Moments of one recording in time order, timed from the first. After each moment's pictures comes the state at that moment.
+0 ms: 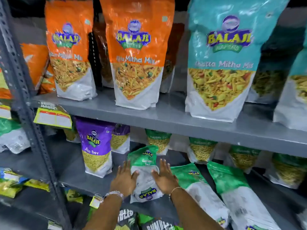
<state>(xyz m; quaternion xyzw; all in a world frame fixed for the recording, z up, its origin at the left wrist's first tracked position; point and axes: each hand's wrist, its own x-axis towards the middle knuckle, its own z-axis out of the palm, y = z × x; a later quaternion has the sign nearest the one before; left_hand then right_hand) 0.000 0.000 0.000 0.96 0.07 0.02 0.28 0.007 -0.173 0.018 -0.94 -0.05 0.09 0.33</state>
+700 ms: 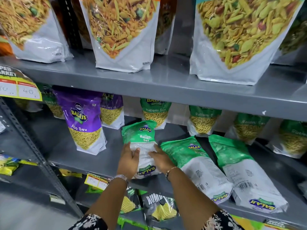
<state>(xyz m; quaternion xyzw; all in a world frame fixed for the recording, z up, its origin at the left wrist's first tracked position) 0.017 -0.031 -0.046 0.86 0.12 0.07 0.50 0.033 -0.161 -0.036 -0.76 0.08 0.16 0.63</state>
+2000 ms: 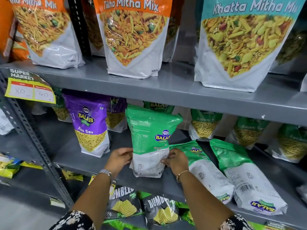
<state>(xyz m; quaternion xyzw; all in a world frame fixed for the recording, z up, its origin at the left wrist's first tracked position) 0.018 0.024 -0.027 0.69 0.09 -0.03 0.71 0.024 -0.199 -0.033 -0.79 0.12 0.00 0.60</state>
